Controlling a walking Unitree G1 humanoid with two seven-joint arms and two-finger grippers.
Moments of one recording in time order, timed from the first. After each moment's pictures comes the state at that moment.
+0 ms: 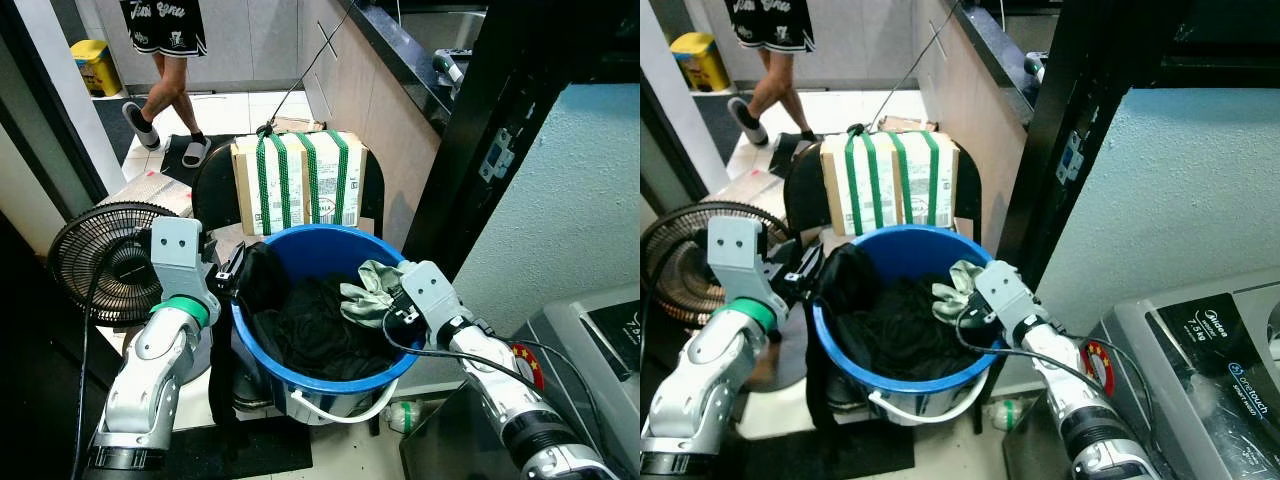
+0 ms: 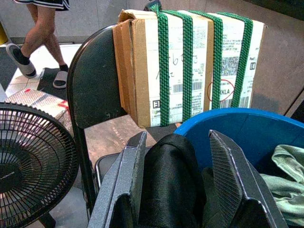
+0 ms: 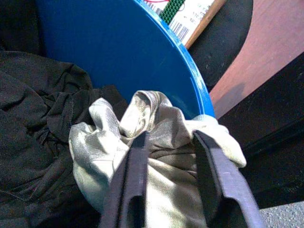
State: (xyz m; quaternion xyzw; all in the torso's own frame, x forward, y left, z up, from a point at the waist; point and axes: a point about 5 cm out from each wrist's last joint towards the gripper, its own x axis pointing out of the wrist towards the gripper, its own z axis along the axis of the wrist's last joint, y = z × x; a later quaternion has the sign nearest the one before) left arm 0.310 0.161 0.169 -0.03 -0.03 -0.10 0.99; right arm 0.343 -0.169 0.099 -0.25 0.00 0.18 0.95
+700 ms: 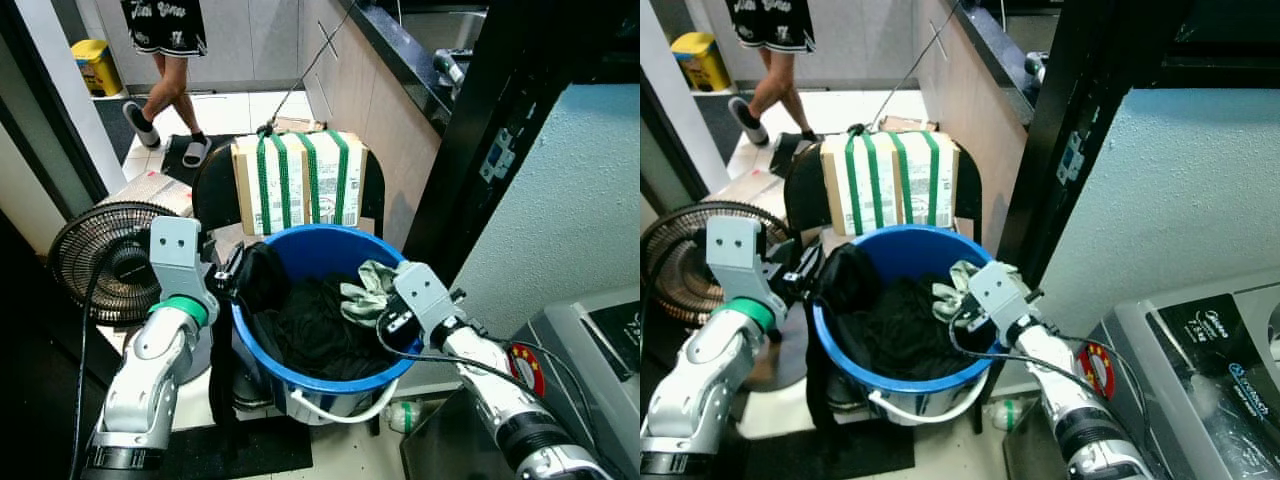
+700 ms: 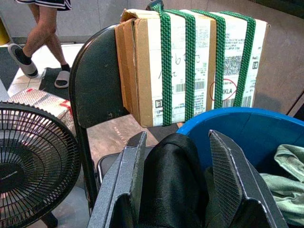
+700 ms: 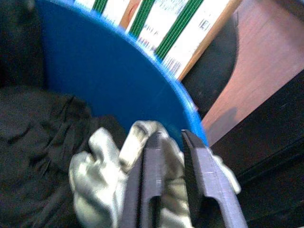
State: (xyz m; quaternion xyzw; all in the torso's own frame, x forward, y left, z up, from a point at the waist) left arm 0.310 0.162 0.169 -0.03 -0.03 -0.10 0.99; right arm 0.343 -0.162 0.111 -0.23 -0.06 0.18 0.95
